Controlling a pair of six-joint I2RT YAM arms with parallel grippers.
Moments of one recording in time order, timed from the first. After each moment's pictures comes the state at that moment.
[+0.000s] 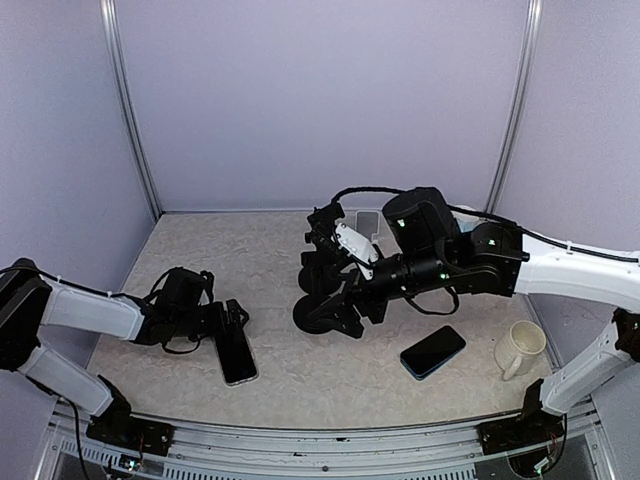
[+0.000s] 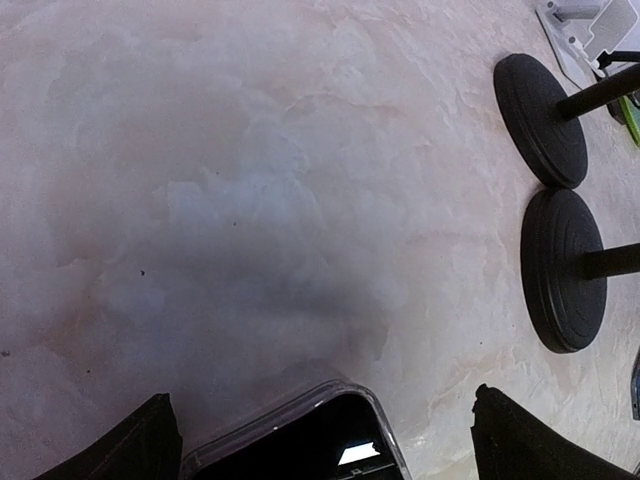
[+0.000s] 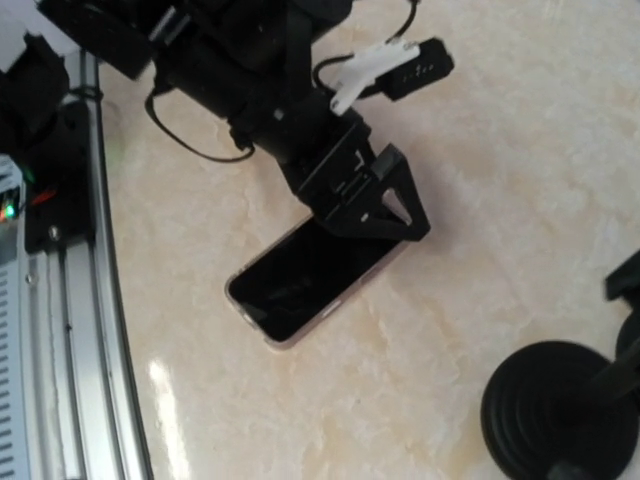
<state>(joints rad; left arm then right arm) -0.57 1.41 0.46 0.16 -0.02 -0.68 1.12 1.40 1.26 -0.40 -0.16 -0.03</state>
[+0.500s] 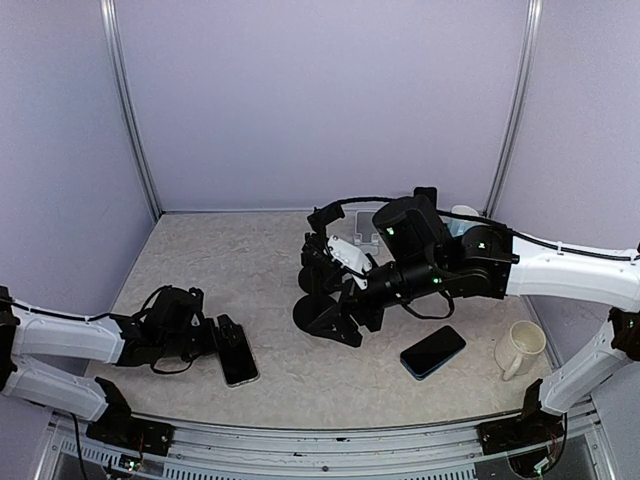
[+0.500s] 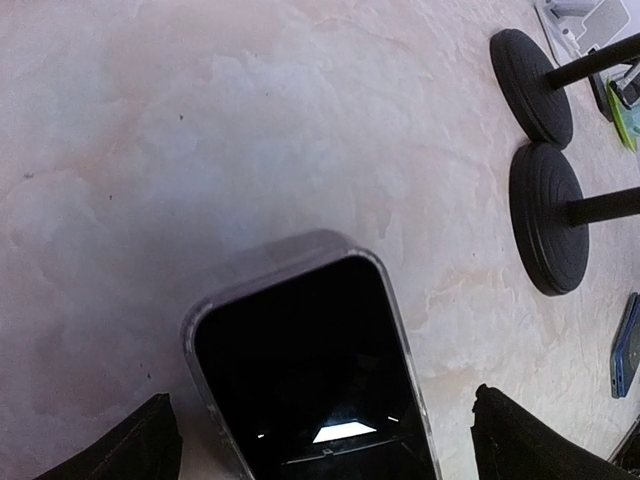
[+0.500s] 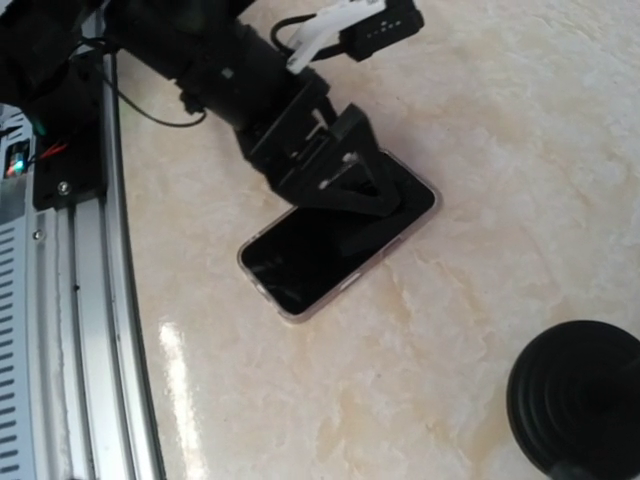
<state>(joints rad) -0.69 1.20 0.34 0.07 -0.09 -0.86 1.13 1.44 1.27 -0.43 -0.20 -0.06</state>
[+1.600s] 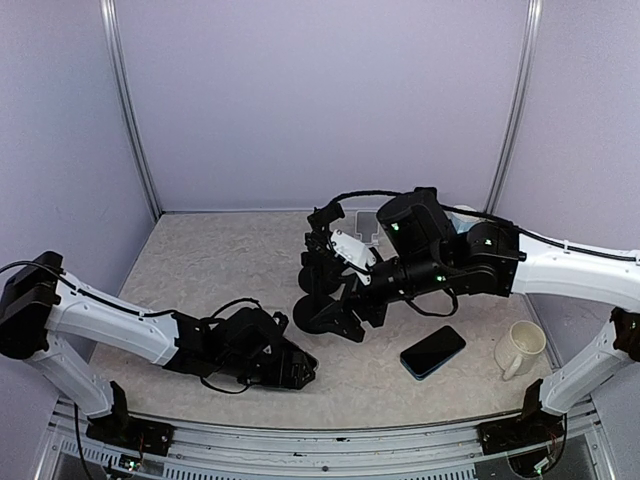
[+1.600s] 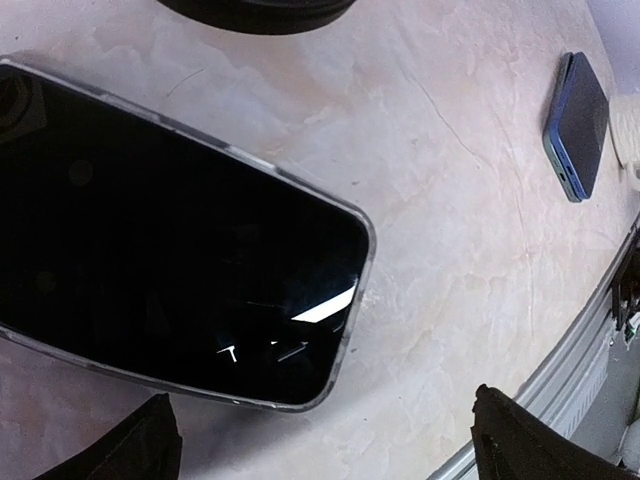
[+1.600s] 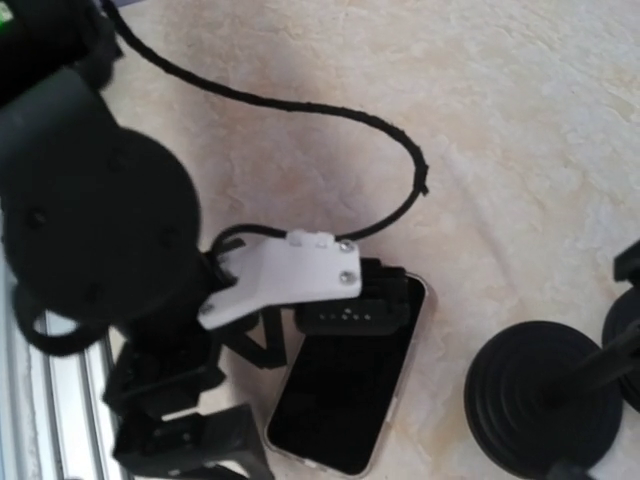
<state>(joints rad) -1.15 1.53 0.69 -0.05 -0.04 -0.93 1.13 1.43 1.28 -0.45 -0.14 -0.09</state>
